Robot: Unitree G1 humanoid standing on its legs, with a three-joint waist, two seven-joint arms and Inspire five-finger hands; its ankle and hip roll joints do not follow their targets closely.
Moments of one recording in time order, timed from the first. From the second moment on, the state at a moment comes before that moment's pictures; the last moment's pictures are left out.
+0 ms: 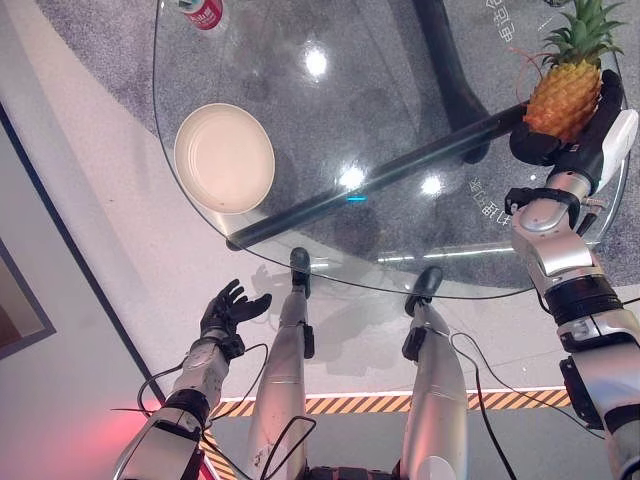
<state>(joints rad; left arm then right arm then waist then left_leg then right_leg) -0.42 0.36 -0.27 1.04 -0.79 -0.18 0.05 -0.92 -0.67 0.31 0.67 0.29 0.12 -0.82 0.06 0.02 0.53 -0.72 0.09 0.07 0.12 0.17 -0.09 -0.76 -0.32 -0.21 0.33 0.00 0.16</state>
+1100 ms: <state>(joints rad) -0.43 0.38 -0.30 1.03 -0.79 -0.17 0.05 -1.01 -0.71 0.31 0.83 0.44 0.11 -0.76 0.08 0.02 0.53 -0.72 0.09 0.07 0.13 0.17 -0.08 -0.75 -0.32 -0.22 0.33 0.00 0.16</state>
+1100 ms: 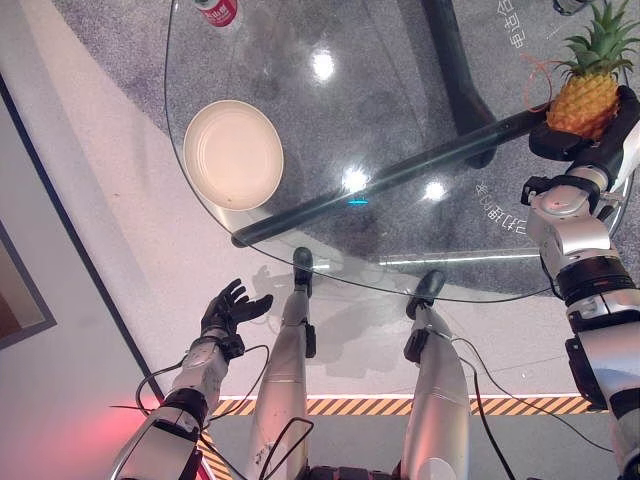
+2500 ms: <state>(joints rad) -0.57 0.46 -0.01 0.73 -1.16 -0.46 0.32 -0.78 -0.72 0.31 0.46 0.31 0.10 -0.70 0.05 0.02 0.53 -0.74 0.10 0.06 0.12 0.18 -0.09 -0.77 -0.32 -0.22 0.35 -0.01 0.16</state>
